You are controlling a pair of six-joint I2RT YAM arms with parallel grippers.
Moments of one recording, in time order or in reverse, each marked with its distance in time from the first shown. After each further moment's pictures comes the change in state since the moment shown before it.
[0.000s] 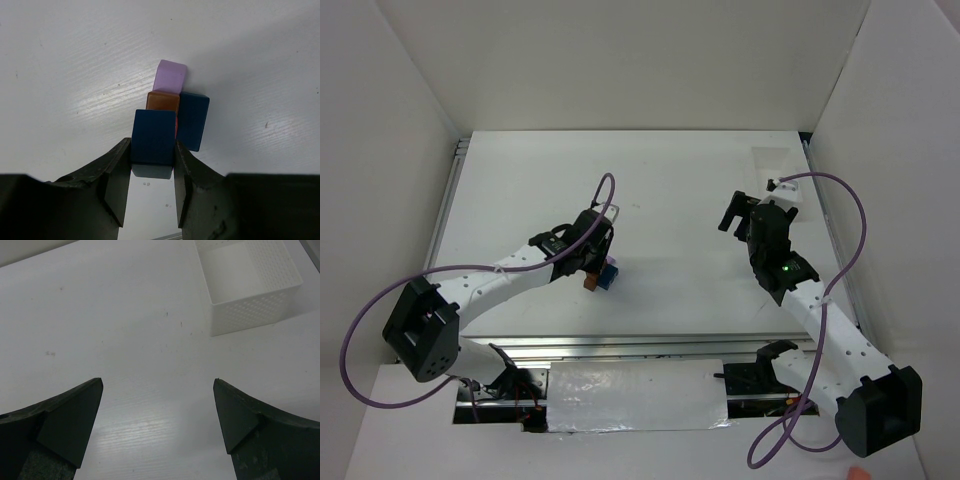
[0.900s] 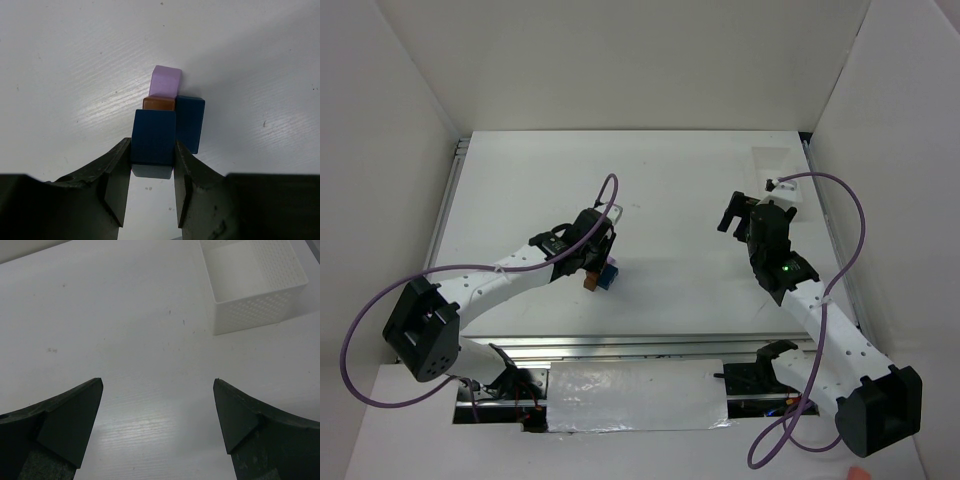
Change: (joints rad) left arm 0.000 0.001 0.000 0.026 0.021 0.055; right arm 0.000 0.000 0.000 -0.003 -0.016 -0.004
